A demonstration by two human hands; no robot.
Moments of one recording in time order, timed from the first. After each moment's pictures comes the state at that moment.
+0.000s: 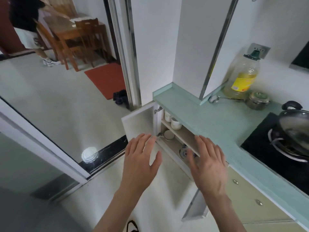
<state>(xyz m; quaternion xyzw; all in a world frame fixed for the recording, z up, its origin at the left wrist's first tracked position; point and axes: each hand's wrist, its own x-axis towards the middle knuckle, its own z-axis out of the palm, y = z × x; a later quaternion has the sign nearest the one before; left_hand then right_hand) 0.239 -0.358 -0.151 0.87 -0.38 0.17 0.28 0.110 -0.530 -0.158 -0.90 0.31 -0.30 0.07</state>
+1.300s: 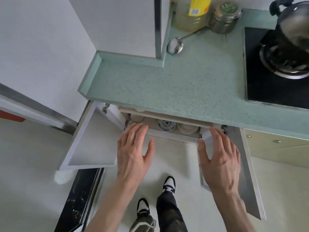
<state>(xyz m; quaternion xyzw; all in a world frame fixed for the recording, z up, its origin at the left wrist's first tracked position) 0.500 -0.583 -0.350 0.74 -0.61 -0.03 0.28 0.267 -0.630 -0.342 -0.71 0.67 -0.23 0.09</state>
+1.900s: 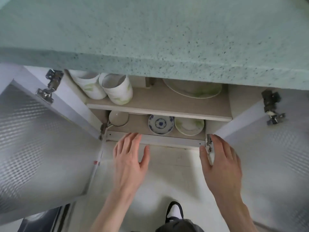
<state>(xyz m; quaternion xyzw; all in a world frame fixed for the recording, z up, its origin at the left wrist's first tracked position) 0.526 -0.637 -0.700 0.73 -0.62 -0.04 0.28 0.281 -0.666 -0.682 -0.67 0.70 -0.22 0.07</state>
